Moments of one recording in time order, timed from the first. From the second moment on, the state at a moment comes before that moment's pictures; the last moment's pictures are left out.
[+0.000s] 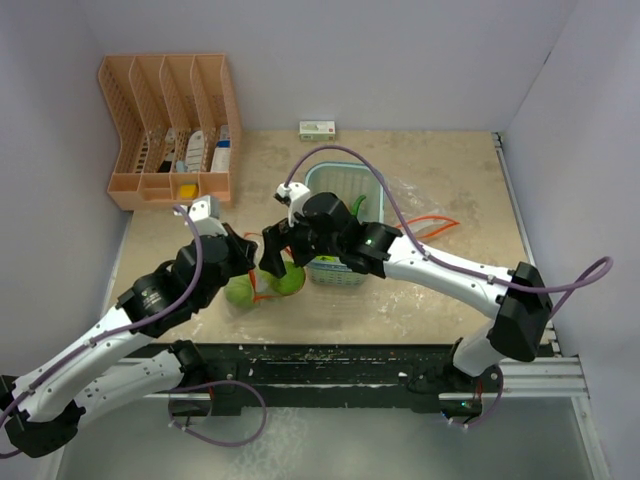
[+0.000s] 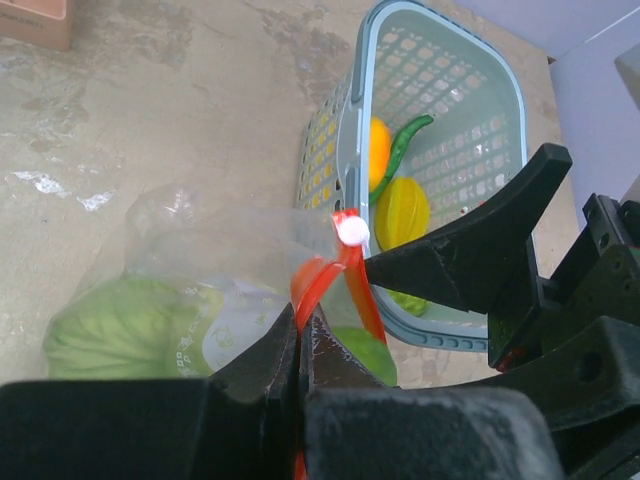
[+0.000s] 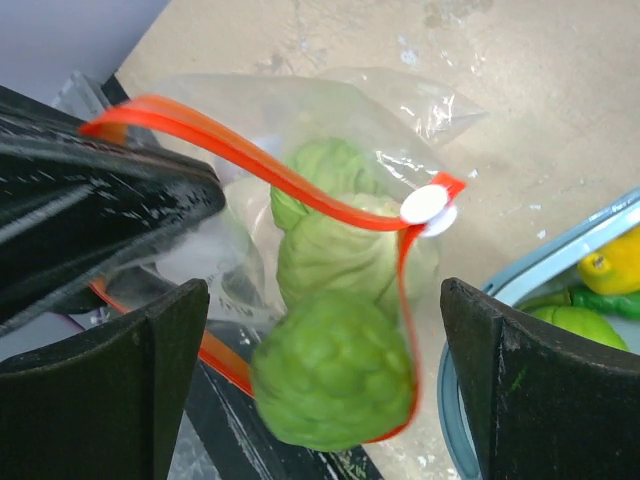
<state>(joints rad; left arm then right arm) -0.87 0.75 0.91 -0.61 -0.56 -0.83 1.00 1.55 1.31 -0.28 -0.09 0.38</state>
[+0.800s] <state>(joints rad) -0.87 0.67 0.99 -0.68 -0.69 -0.82 1.02 1.31 1.18 -0.39 -0.02 0.47</state>
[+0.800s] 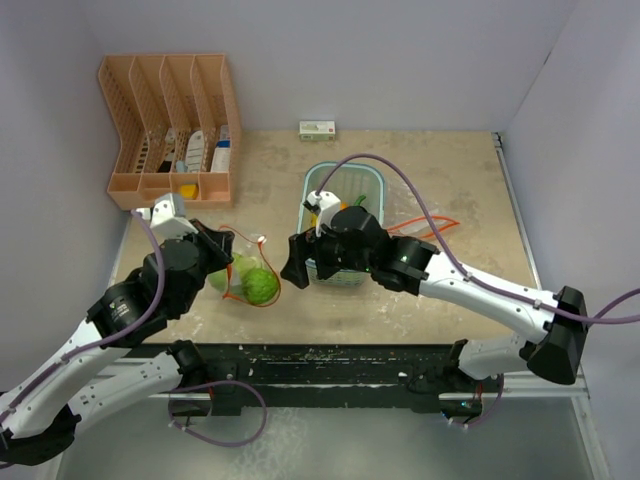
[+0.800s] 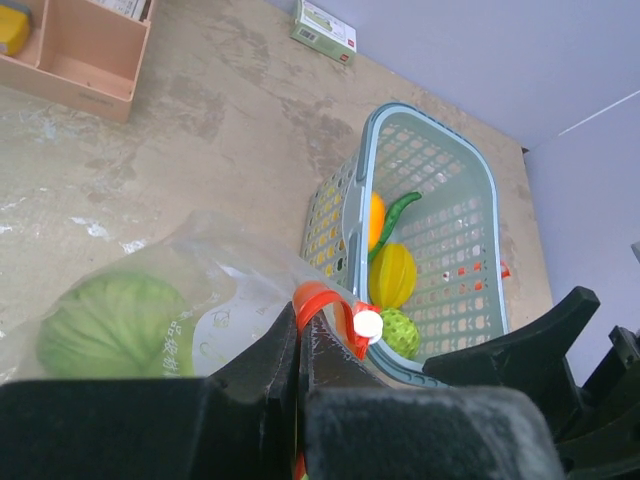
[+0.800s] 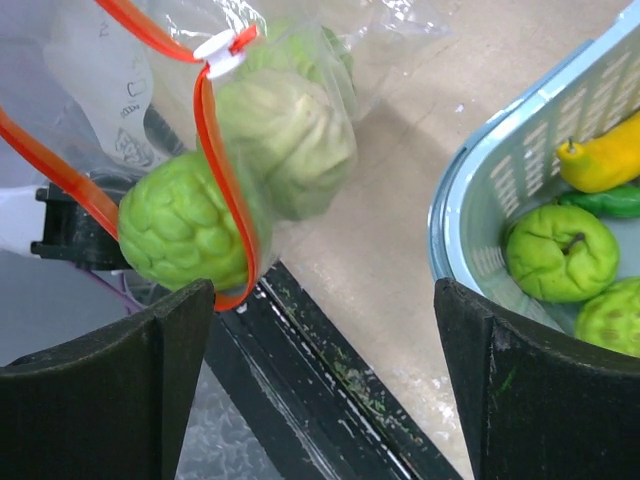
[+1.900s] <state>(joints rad) -0.87 0.67 0.99 -0.68 -0.69 -0.82 1.15 1.51 1.18 -0.14 0.10 0.57</state>
